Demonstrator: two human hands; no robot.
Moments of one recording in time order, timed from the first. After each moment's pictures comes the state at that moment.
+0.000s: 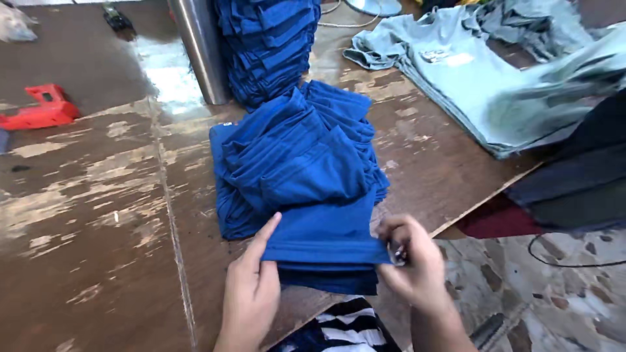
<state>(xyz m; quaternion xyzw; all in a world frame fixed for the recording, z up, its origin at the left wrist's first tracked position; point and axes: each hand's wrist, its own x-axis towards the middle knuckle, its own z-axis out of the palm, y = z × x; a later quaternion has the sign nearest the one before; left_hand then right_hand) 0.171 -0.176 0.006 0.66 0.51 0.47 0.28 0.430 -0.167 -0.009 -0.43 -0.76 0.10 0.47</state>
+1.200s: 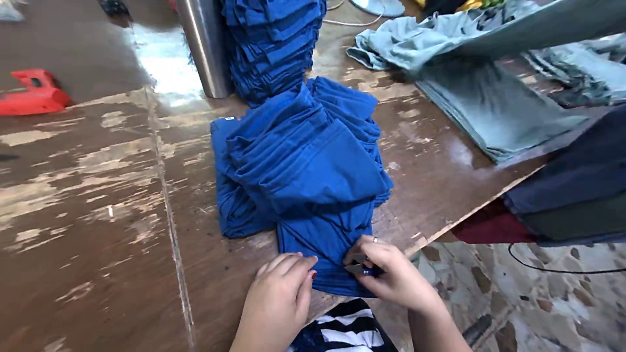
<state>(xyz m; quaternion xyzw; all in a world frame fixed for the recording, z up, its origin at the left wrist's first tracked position) 0.181 -0.193 -0.034 0.79 0.49 0.33 0.16 0.438 -0.163 -0.040 -0.37 -0.84 0.25 0.32</state>
